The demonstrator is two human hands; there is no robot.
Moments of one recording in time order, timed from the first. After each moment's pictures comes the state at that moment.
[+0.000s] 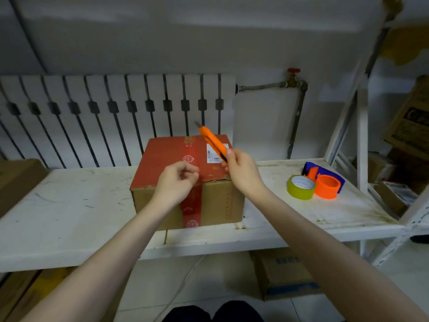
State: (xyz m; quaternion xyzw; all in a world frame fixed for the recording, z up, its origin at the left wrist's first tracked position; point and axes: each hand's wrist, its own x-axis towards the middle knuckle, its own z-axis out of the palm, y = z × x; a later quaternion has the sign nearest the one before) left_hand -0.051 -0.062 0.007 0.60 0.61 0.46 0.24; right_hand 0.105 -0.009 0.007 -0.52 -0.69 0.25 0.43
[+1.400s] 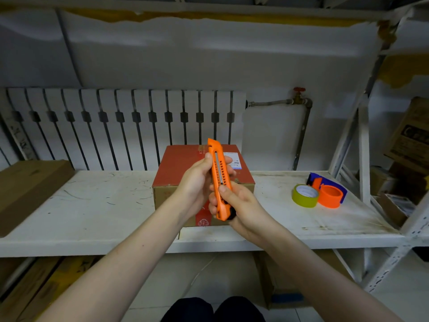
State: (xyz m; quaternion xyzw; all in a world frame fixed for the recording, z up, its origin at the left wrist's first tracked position) left_hand -0.026 -0.128 0.051 0.47 0.36 0.58 0.56; right_hand 0.094 -0.133 0.015 -0.23 -0.58 0.66 0.42
